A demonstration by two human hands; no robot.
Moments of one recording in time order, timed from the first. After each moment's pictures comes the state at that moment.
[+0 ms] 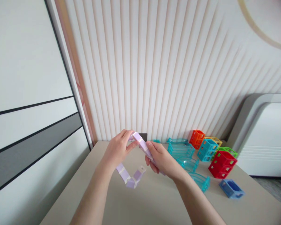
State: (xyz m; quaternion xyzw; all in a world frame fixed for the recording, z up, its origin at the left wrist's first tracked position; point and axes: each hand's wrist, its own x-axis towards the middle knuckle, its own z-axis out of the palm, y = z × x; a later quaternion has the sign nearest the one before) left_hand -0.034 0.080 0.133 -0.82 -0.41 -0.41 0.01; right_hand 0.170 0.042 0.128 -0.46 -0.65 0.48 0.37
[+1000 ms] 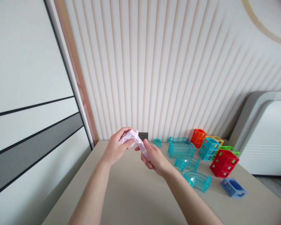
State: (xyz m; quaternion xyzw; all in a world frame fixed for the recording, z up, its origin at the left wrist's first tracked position) left_hand -0.038 0.081 0.134 -0.66 -0.40 -0.53 -0.34; right_hand 0.152 0.061 0.102 -0.41 -0.54 0.60 0.42
